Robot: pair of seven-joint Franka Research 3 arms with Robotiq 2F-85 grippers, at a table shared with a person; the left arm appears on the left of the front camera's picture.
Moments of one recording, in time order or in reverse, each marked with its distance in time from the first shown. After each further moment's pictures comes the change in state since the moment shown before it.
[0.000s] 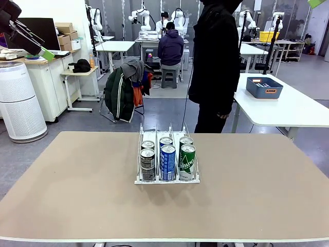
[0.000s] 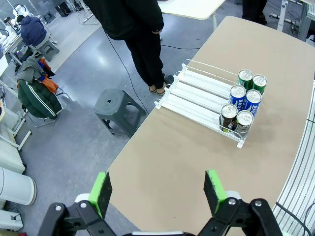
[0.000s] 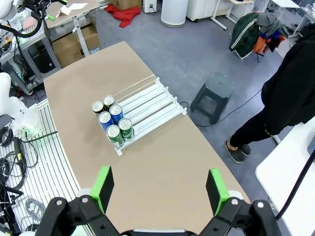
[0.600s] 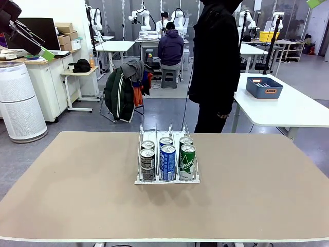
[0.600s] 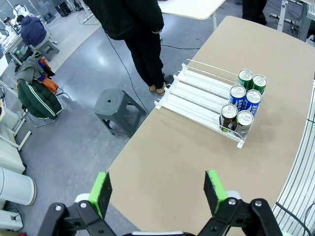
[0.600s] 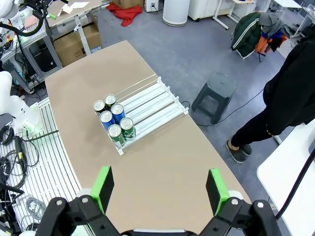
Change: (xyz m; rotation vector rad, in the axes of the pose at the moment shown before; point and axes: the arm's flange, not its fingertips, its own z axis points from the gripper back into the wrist) left arm 0.000 0.000 0.000 0.000 0.000 0.000; right arm 0.001 0.002 -0.002 0.006 0.005 0.003
